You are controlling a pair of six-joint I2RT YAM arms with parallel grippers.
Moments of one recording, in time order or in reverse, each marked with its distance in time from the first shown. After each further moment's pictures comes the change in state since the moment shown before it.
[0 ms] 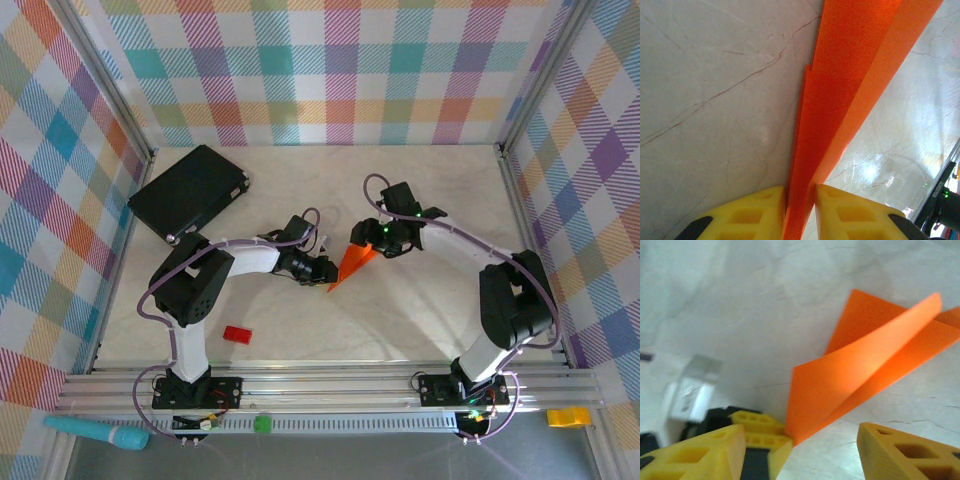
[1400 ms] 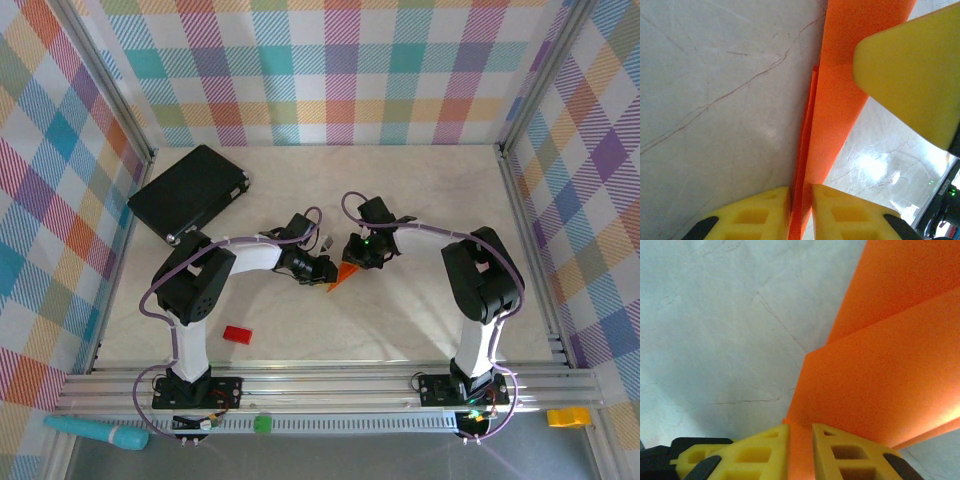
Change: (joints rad) left arm -0.001 0.020 0.039 -0.064 -0.007 0.031; right arm 0.072 0.238 0.014 0.097 -0.001 0.094
